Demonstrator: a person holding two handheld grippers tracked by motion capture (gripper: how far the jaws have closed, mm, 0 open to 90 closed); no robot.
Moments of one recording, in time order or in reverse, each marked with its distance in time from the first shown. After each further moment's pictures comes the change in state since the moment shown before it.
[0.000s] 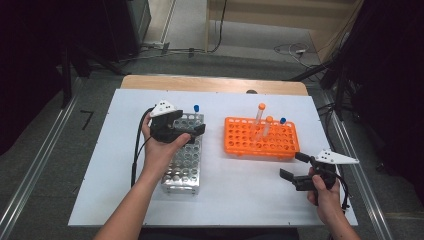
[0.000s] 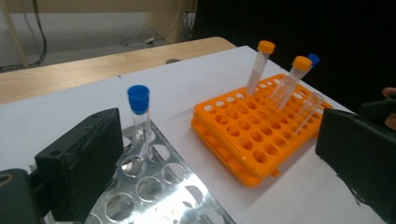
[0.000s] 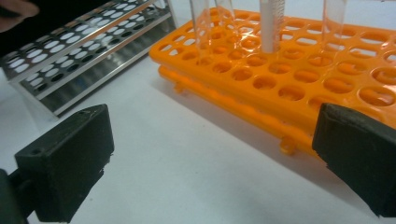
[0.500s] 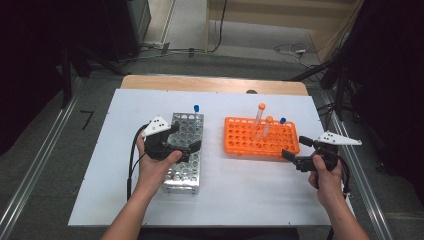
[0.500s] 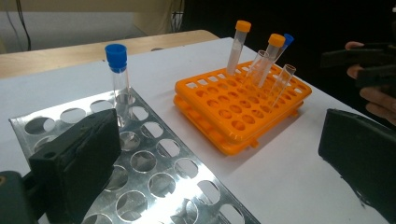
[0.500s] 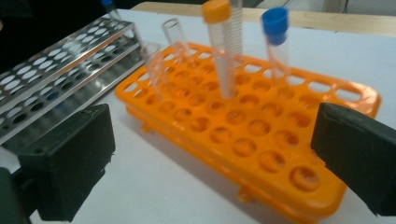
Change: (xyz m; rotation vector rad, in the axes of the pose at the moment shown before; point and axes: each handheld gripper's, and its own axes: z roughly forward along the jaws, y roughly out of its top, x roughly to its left) left arm -0.007 -0.031 -0.017 -0.004 -0.037 0.001; right arm -0.021 0.041 0.007 -0.021 -0.078 0.026
